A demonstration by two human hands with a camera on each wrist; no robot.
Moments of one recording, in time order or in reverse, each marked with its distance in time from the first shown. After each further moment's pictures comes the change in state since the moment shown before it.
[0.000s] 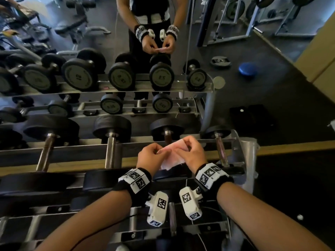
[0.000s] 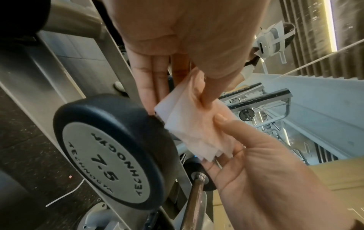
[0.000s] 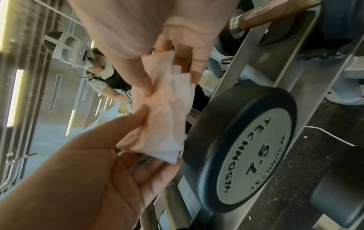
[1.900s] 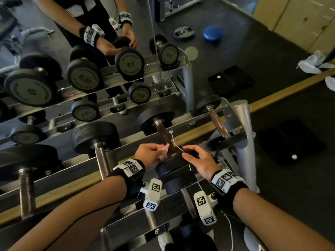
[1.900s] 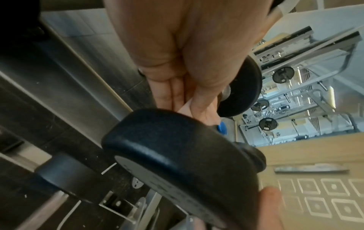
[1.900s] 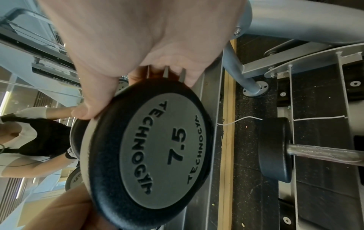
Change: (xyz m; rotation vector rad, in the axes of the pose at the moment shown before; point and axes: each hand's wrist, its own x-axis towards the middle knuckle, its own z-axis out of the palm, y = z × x) left_hand 0.067 -0.055 0.013 -0.166 -0.478 -0.156; right_hand -0.045 0.081 0.019 0.247 0.024 0.250
